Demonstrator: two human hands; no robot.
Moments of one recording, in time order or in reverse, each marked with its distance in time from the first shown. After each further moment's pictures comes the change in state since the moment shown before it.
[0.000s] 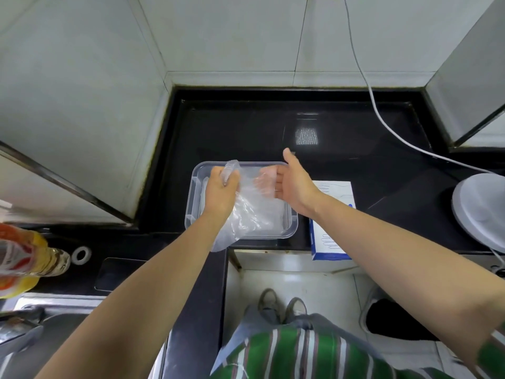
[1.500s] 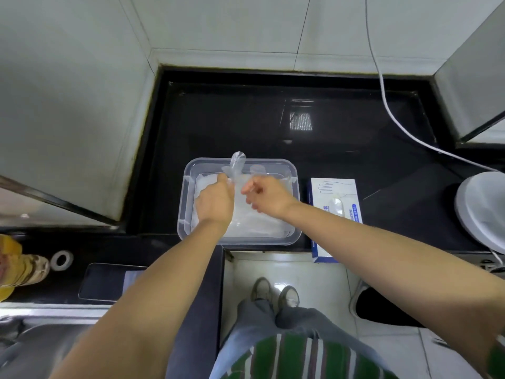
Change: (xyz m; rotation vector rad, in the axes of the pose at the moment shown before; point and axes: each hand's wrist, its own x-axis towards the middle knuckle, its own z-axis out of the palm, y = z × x) left_hand 0.025 -0.030 0.008 0.858 -0.017 0.148; right_hand 0.027 0.023 0.030 -0.766 -0.018 -0.102
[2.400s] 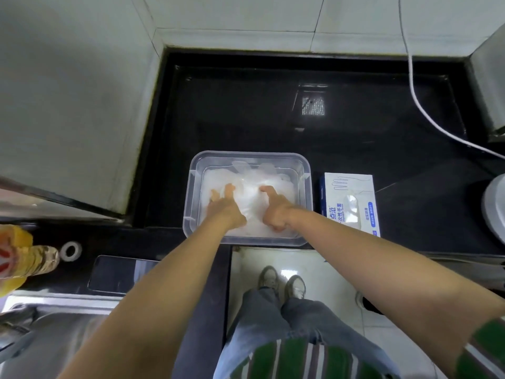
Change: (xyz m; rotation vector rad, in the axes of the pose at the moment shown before) left_hand 0.009 -0.024 0.031 0.027 -0.609 -0.167; right_hand 0.025 0.045 0.025 -0.175 -0.234 0.389
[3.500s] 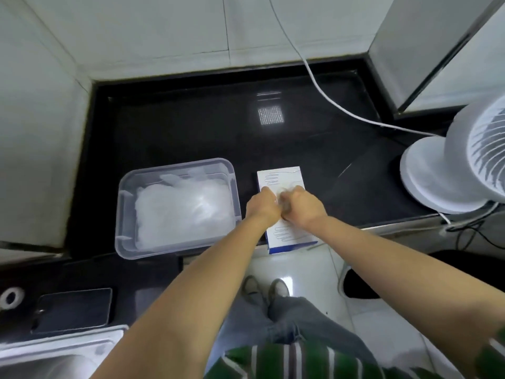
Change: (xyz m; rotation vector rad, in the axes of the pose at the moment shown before) left_hand -0.059 0.195 0.065 -0.079 0.066 0.324; right_hand -0.060 0.145 -0.079 -0.393 0.498 -0.066
